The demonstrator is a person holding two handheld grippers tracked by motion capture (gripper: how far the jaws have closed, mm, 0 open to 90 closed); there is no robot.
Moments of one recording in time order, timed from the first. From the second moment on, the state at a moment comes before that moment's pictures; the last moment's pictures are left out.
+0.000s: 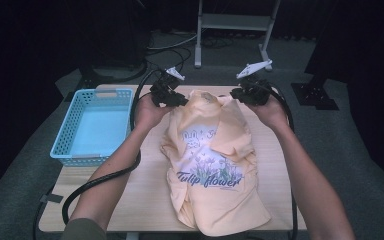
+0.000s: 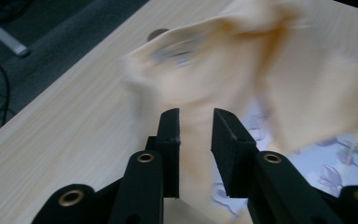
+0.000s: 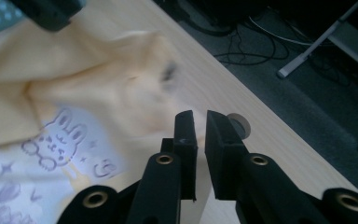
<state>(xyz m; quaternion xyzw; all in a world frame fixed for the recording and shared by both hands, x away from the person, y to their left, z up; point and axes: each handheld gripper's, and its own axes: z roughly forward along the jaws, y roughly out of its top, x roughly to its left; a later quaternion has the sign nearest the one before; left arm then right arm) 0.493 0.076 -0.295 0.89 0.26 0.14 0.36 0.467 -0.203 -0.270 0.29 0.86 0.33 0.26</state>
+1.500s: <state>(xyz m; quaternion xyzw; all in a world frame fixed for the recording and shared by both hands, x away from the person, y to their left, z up) 0.357 0.057 -0.416 0.95 0.15 0.05 0.26 0.342 -0.181 -0.420 0.23 0.93 0.27 0.08</state>
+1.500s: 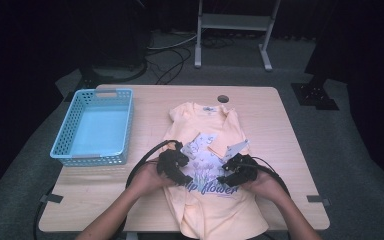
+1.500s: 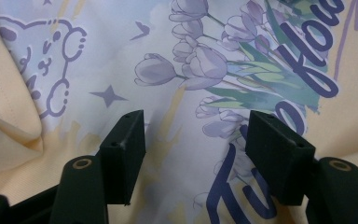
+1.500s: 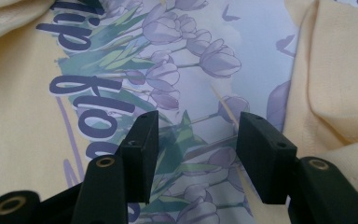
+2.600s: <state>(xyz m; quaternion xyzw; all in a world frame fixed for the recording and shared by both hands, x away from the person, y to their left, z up) 0.264 0.084 -0.421 0.95 0.14 0.04 0.27 0.280 -0.170 -0.425 0.16 0.94 0.30 0.05</state>
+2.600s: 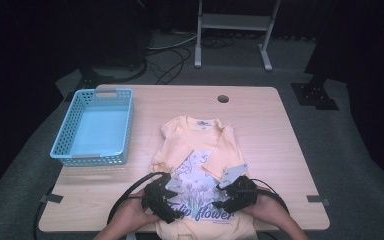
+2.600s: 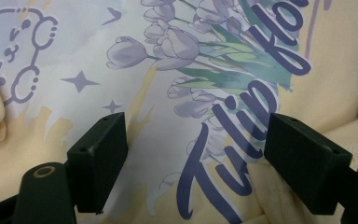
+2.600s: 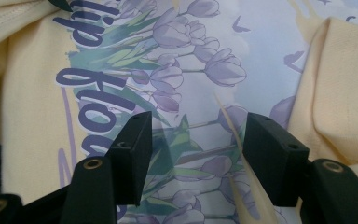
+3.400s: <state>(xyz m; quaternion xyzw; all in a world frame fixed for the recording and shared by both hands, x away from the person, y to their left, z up) 0.308 0.059 -0.415 0.95 0.13 0.07 0.27 0.310 -0.161 -0.416 0.19 0.93 0.30 0.09</state>
